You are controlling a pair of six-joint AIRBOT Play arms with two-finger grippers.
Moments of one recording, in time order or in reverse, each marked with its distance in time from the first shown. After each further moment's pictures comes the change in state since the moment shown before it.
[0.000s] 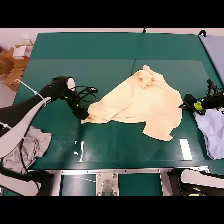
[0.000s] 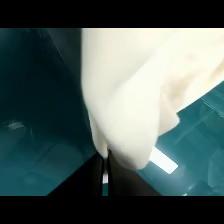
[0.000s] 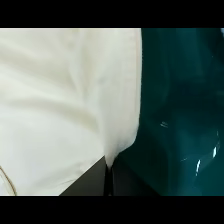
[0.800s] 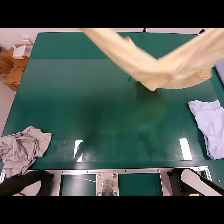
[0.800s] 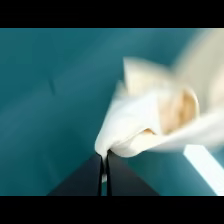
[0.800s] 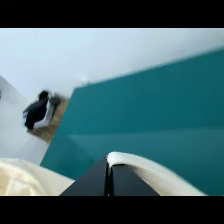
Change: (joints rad) left arm 0.173 0.482 0.853 -0.257 -0.038 -0.361; right arm -0.085 0.286 0.883 0.604 0.308 0.037
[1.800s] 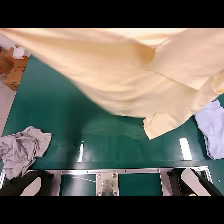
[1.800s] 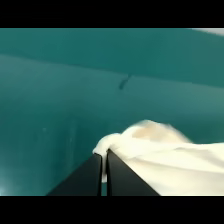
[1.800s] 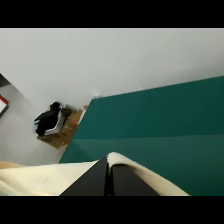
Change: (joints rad) left arm 0.229 0.215 -0.239 0.220 -0.126 -0.350; right arm -0.082 0.142 -0.030 0.074 0.094 0.095
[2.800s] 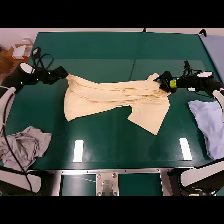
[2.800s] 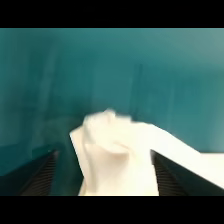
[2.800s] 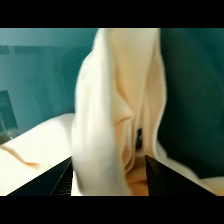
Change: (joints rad) left arm 0.027 -0.687 -0.495 -0.386 0.804 0.419; right arm 0.402 -0.785 -0.507 -0.216 -0.531 -0.211
